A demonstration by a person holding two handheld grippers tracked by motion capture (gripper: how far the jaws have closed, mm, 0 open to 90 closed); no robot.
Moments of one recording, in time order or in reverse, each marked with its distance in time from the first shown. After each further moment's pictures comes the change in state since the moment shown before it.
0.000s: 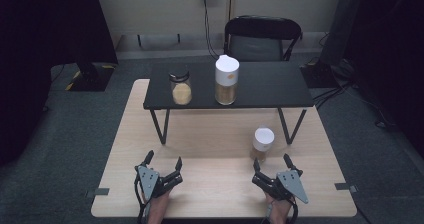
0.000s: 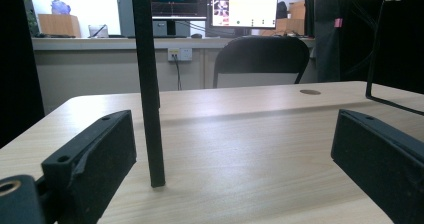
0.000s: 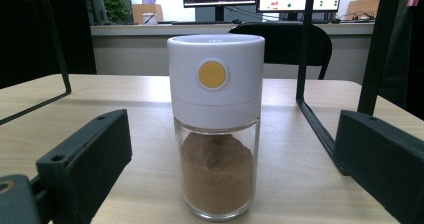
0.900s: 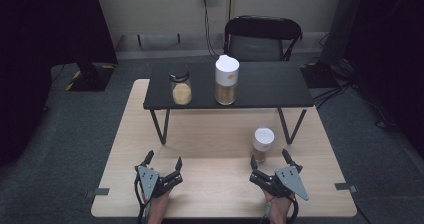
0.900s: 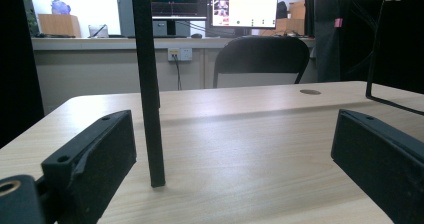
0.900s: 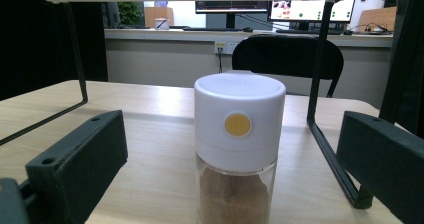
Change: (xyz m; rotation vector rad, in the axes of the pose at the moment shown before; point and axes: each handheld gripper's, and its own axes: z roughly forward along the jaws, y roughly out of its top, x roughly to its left) left arm 0.000 0.000 0.000 0.000 0.000 0.000; right arm 0.008 0.027 -0.001 -0.013 0.042 -0.032
